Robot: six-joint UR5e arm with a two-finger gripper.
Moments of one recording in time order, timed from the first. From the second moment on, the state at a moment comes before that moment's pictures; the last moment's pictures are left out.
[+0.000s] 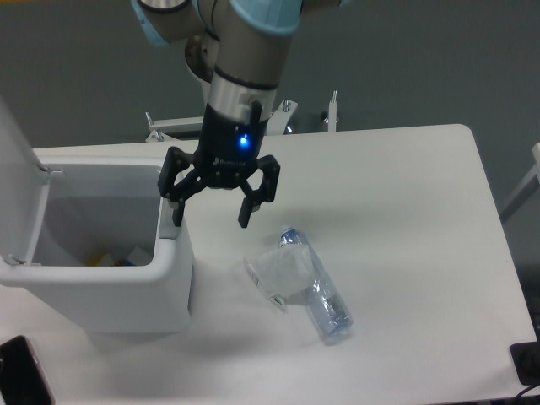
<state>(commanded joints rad) 2.40 -1.66 -1.51 -0.99 1.21 0.05</state>
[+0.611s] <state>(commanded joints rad) 2.64 -1.67 -1.50 -1.00 1.57 0.52</state>
